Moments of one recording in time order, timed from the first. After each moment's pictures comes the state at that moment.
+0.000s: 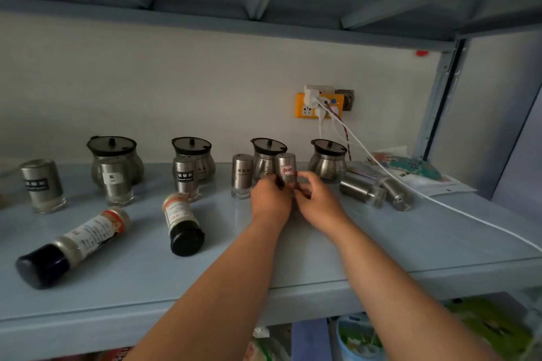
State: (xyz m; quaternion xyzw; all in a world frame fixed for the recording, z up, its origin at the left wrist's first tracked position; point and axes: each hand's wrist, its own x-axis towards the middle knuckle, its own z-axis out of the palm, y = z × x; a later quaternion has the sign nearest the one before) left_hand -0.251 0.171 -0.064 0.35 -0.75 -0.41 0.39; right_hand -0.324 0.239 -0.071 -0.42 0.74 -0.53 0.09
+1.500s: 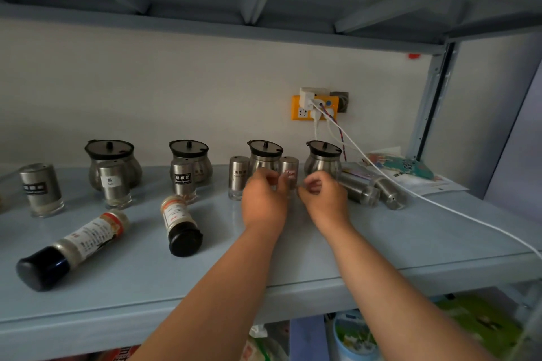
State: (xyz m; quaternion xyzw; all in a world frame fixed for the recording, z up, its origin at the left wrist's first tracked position) left_hand -0.238 0.184 -0.059 0.34 -0.71 -0.38 0.48; right_hand -0.322 0.247 -0.067 -0.35 0.74 -0.56 -0.09
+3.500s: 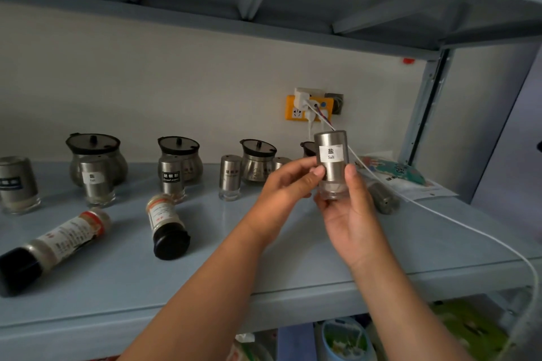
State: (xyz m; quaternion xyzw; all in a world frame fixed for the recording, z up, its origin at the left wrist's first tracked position) left_hand -0.220 0.213 -0.032 -0.02 -0.67 -0.66 0.33; right_hand -0.301 0.302 -0.047 -0.38 0.30 -0.84 0.25
